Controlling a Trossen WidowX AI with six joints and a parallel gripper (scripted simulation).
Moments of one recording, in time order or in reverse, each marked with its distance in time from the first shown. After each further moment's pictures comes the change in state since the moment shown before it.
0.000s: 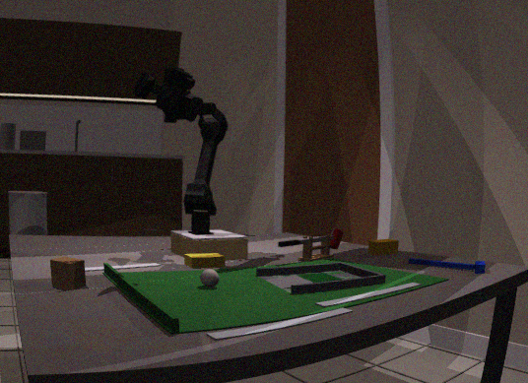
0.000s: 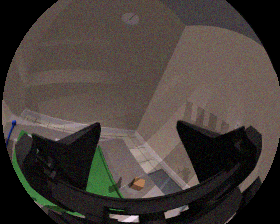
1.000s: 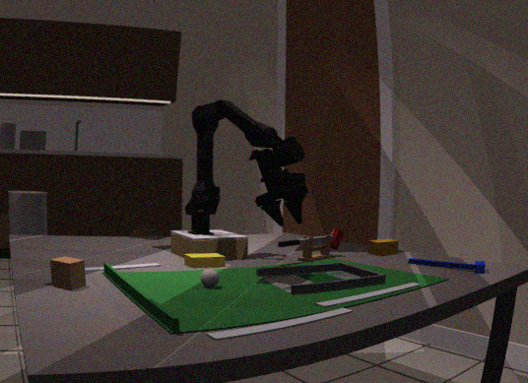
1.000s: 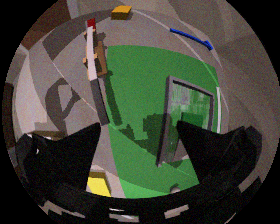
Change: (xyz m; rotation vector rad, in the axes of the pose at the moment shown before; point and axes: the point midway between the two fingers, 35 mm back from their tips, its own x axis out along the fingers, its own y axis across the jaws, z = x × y) arm -0.190 0.417 -0.118 -0.885 0.261 1.700
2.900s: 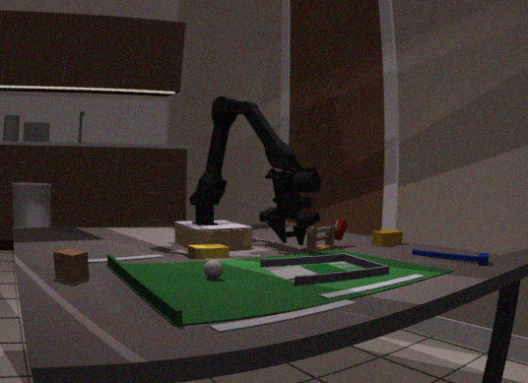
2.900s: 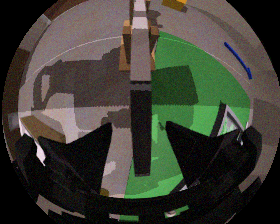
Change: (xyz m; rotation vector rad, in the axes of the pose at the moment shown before) arm 0.088 0.063 0.006 -0.215 0.047 0.235
